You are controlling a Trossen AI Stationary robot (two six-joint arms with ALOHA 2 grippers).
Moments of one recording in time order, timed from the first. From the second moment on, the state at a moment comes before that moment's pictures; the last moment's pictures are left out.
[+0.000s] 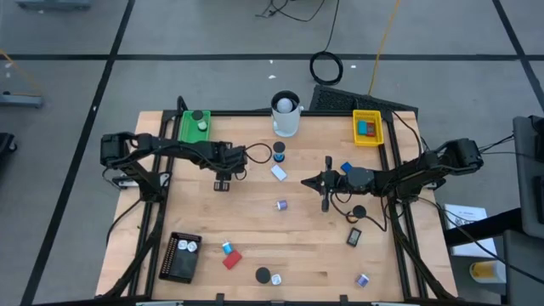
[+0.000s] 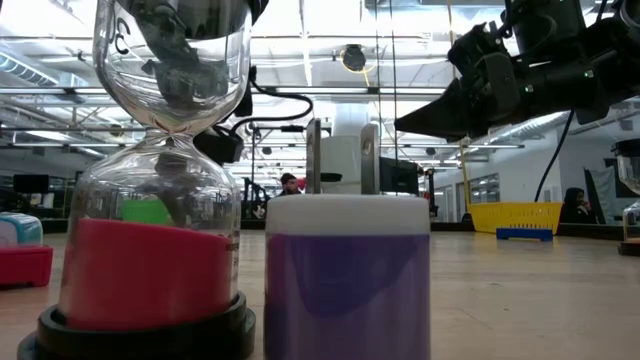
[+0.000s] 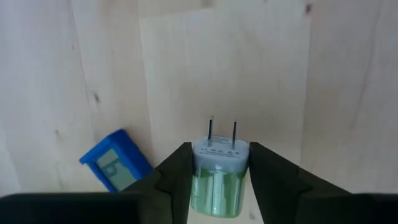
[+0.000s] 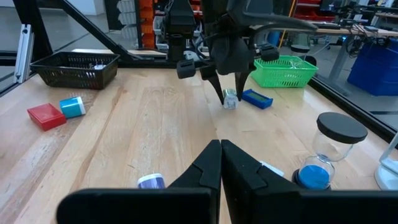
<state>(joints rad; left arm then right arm) 0.24 1.60 0.85 -0.64 -0.15 0.31 0.07 1.37 0.29 0.93 0.18 -0.01</state>
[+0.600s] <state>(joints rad) 0.23 1.43 0.66 -0.21 0.09 0.26 0.07 1.37 0.29 0.92 0.18 -0.01</state>
